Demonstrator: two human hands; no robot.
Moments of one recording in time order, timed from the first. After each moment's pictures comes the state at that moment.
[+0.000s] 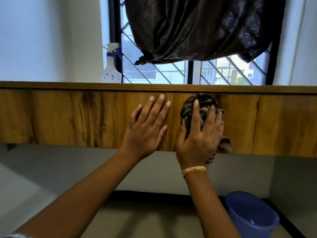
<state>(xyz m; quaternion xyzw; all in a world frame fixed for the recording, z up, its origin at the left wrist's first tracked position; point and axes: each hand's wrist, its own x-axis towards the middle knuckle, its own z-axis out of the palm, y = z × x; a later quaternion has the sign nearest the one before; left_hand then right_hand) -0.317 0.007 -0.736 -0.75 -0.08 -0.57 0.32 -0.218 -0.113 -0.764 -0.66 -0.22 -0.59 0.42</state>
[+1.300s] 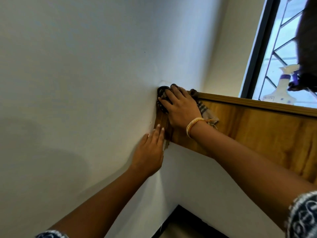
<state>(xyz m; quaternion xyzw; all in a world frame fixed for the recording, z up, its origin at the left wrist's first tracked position) -0.670 0.321 -0.818 -0.79 -0.43 -0.37 0.21 -0.555 0.294 -0.655 -0.50 -0.66 -0.56 0.03</state>
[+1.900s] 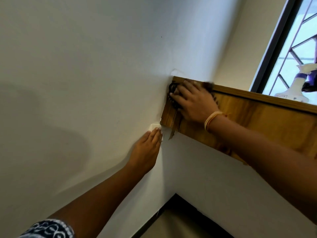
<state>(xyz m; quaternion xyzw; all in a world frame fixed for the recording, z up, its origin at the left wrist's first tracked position) -0.692 0.318 -0.857 -0.79 -0.46 -0.24 0.33 -0.534 0.284 -0.656 -0.43 -0.68 -0.59 -0.01</state>
